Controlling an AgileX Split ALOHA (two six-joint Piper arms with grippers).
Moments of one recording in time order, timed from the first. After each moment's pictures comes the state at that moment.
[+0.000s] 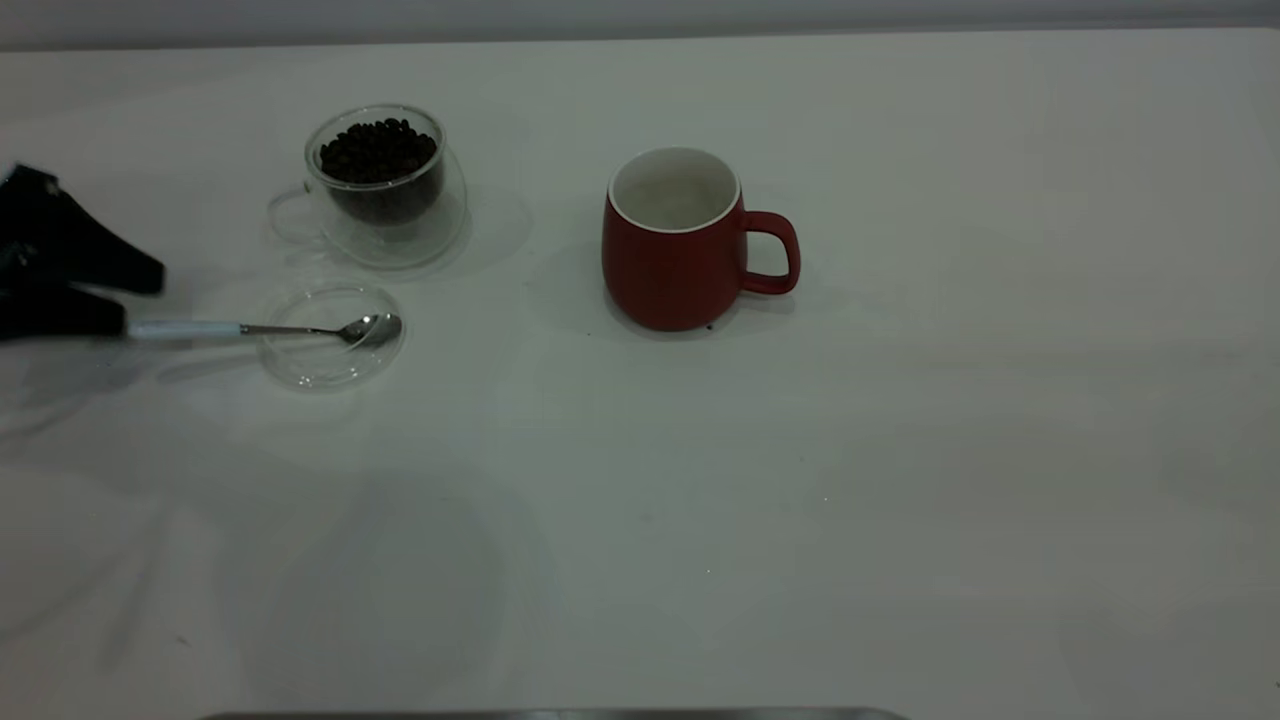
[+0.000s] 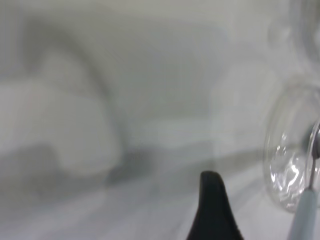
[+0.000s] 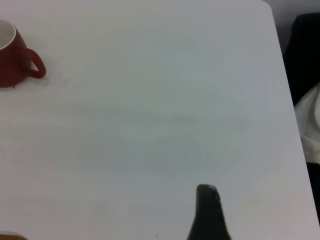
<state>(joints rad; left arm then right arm) 0.44 2.40 -1.20 -1.17 0.70 1.30 -0.05 -0.02 -0.47 0.04 1.13 -0.13</state>
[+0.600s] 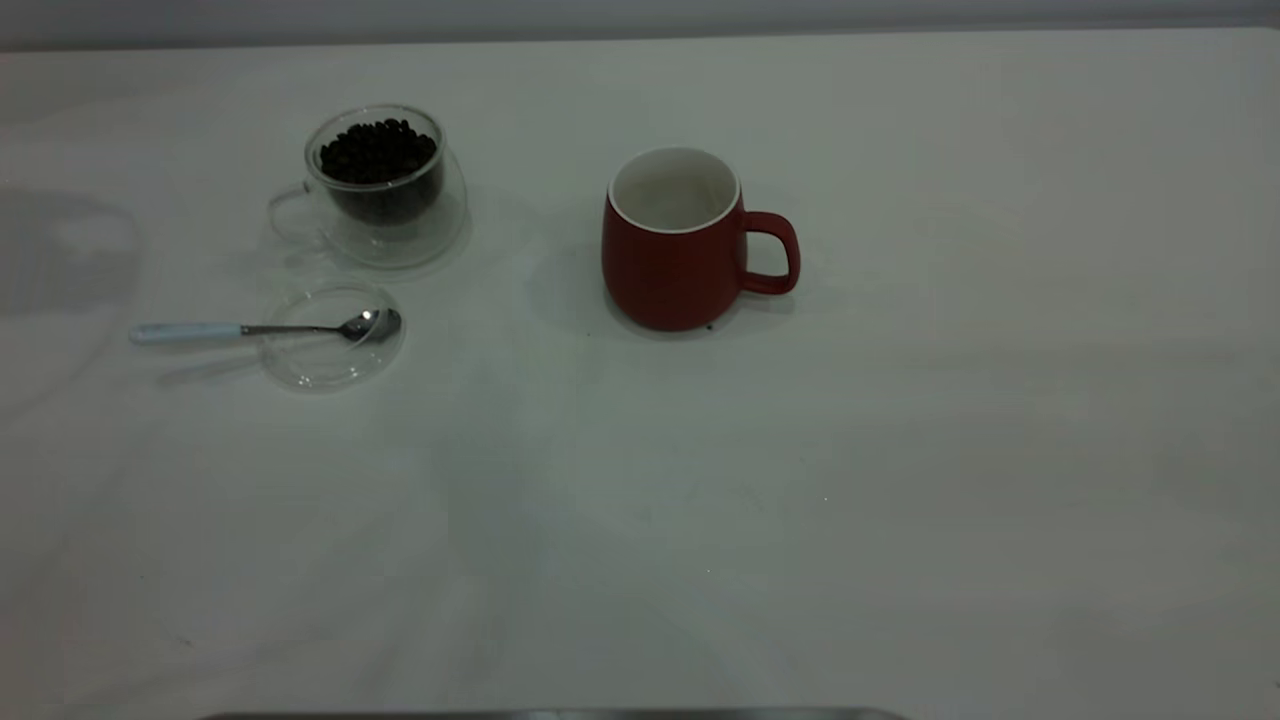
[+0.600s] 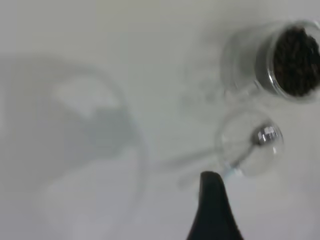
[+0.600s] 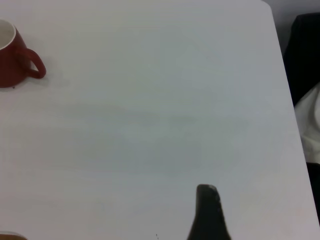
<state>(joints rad) 0.29 1.97 -1.57 -0.45 0.98 0.57 -0.05 -0.02 -0.47 0.04 1.13 -0.13</state>
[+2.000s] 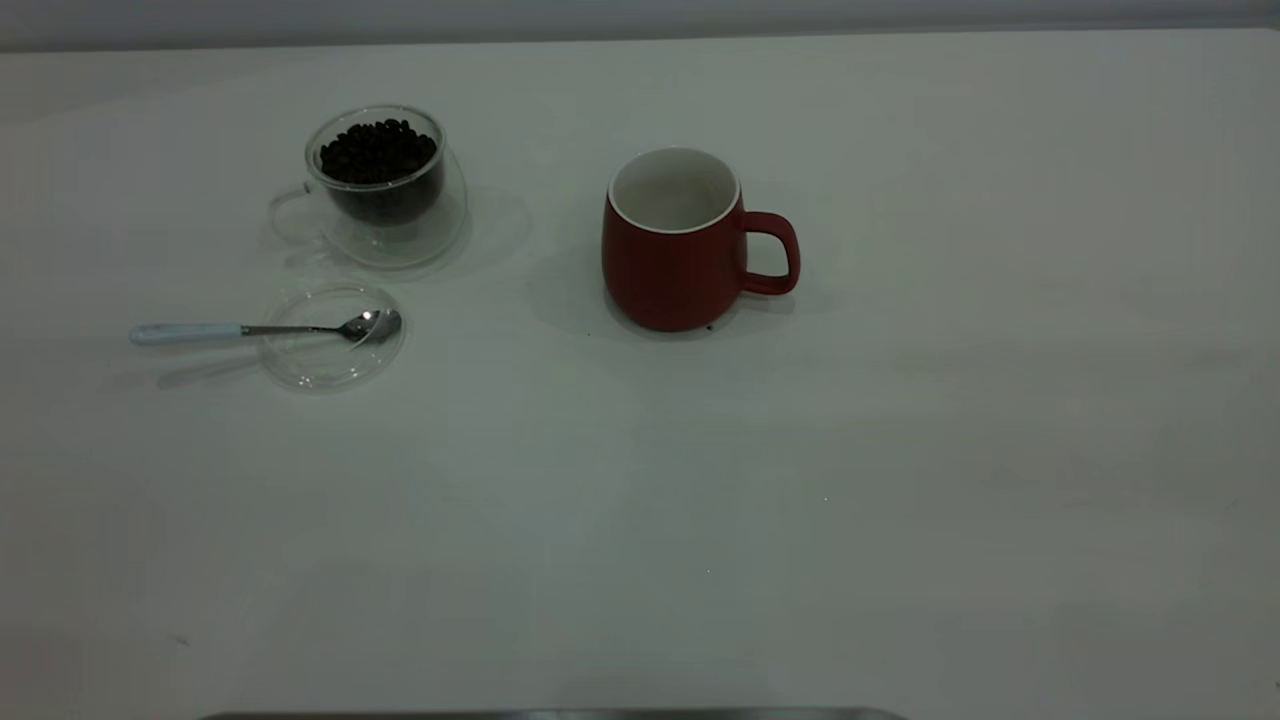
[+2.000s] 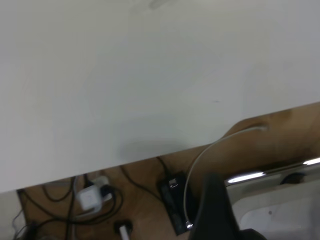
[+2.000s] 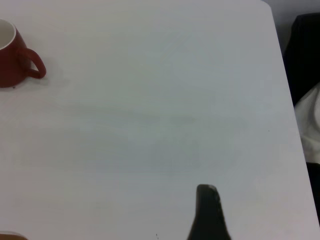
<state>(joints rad) -0.10 0.59 -0.69 -0.03 1.16 0.12 -0.05 -0.02 -0.47 0.04 1.13 -0.13</state>
